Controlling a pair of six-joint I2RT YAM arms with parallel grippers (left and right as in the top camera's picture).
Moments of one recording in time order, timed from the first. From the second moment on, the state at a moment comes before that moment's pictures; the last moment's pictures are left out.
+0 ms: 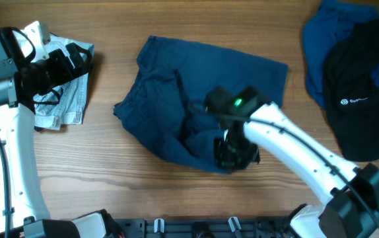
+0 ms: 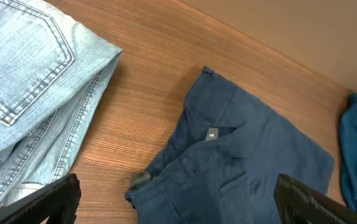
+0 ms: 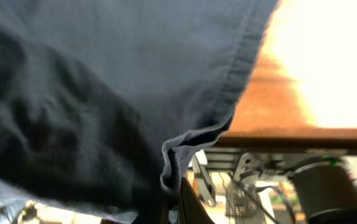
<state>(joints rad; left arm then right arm) 0.29 1.44 1.42 -0.86 0.42 -0.18 0.71 1.61 1.23 -1.45 -0.26 0.66</state>
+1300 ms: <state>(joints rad) -0.05 1.93 1.43 -0.86 0.20 0.09 0.38 1.40 1.37 -1.05 -0.23 0.32</state>
